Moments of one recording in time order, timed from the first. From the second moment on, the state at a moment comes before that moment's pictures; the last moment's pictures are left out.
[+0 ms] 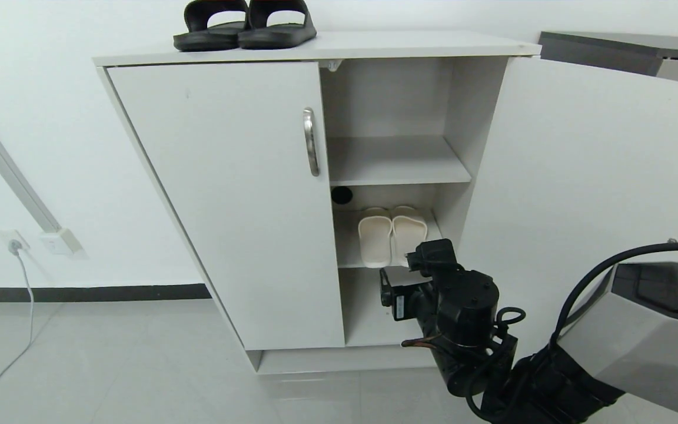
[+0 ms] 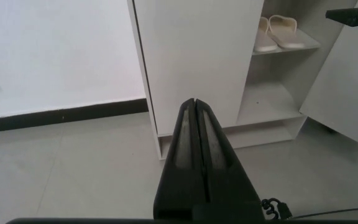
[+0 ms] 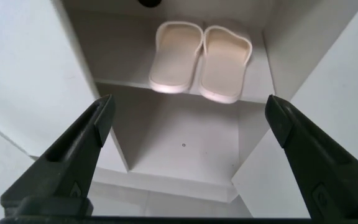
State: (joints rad) left arm 0.00 0.00 0.00 0.00 -0.06 0.06; right arm 0.84 2.15 -0.83 -1.30 -0.65 0.01
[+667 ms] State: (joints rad) left arm 0.00 0.00 0.00 0.00 -0.06 0.05; right arm 0.84 2.16 -0.81 -1.30 -0.64 0.02
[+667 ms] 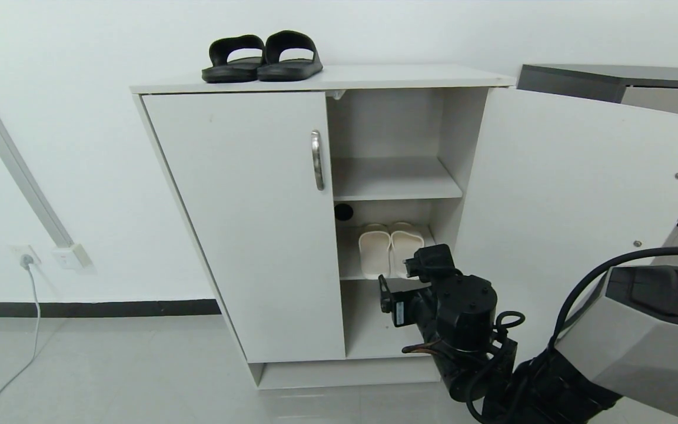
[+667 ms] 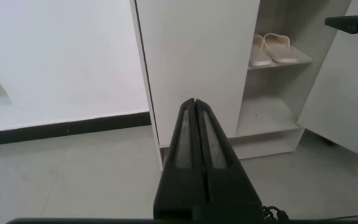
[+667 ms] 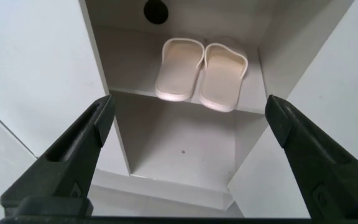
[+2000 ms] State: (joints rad) left arm 0.00 0.00 0.00 0.00 -0.06 0.05; right arm 0.83 2.17 -0.78 -1.30 -0.62 0.01
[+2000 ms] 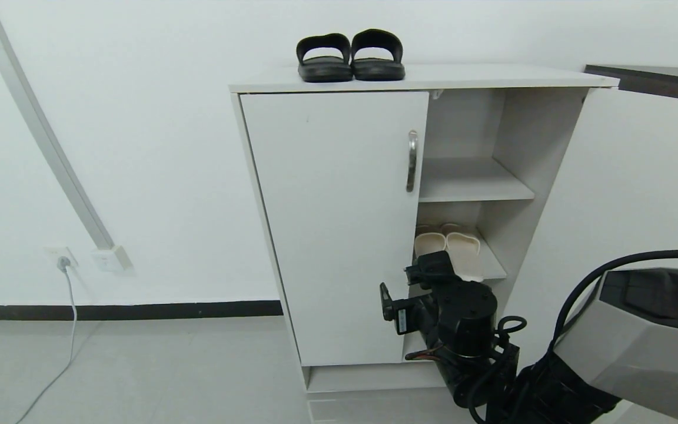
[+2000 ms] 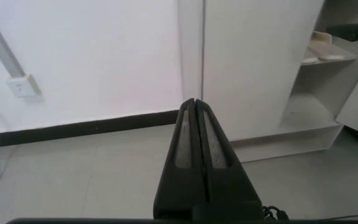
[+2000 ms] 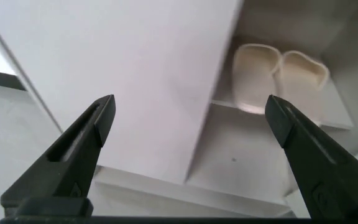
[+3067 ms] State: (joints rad) left arm 0.00 0.00 0.00 0.00 -0.06 0.05; right arm 0.82 2.18 -0.78 -1.33 -0.62 -0.02
